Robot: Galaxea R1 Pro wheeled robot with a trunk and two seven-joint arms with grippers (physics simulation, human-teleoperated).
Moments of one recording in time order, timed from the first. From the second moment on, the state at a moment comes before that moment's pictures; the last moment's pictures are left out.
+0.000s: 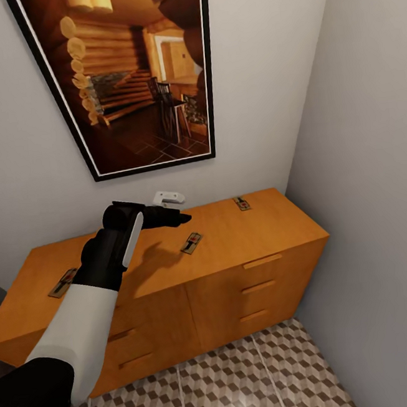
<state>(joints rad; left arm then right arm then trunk) -1.07 -0.04 -0.21 -1.16 0.00 1.01 -0.33 -0.02 -0.08 0.19 -0.03 -0.70 -1.05 0.40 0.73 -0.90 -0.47</state>
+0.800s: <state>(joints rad) -1.05 -0.04 -0.21 -1.15 0.00 1.01 -0.33 -0.02 -0.08 0.19 -0.03 -0.70 -1.05 0.40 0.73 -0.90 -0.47</state>
